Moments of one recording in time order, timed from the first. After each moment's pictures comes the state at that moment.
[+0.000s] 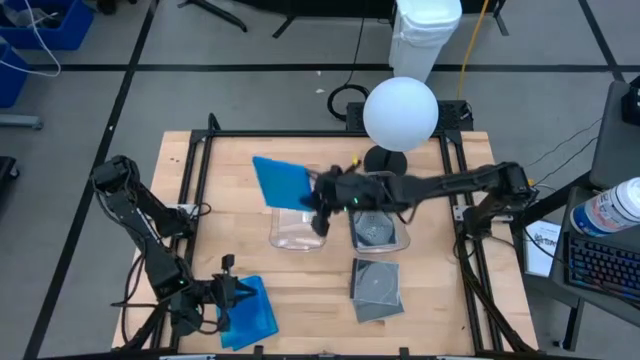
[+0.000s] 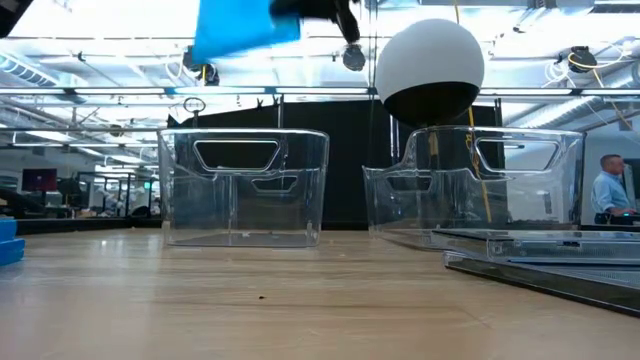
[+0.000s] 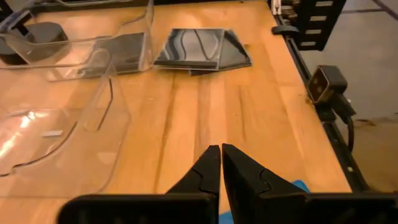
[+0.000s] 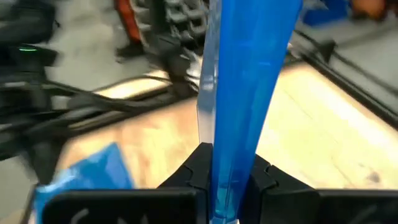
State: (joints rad) left arm -1.02 1.37 0.78 -0.24 -0.85 -0.69; right arm 0.06 1.67 1.42 -0.18 0.20 0.34
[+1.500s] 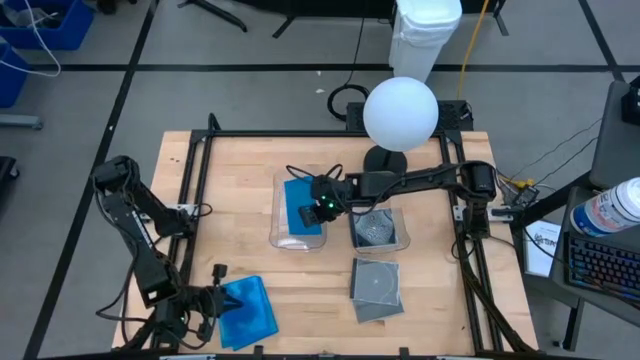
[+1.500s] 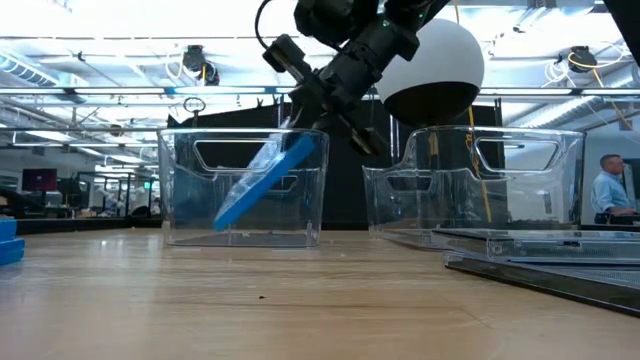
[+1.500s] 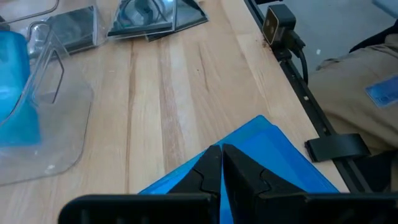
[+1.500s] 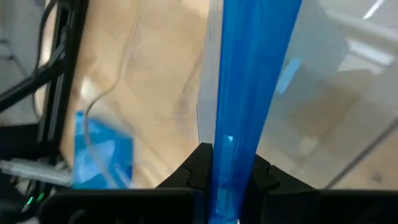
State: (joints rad) left arm -1.15 1.37 0.77 -0.35 -0.74 -0.69; right arm -0.06 1.92 1.42 -0.39 -0.16 1.09
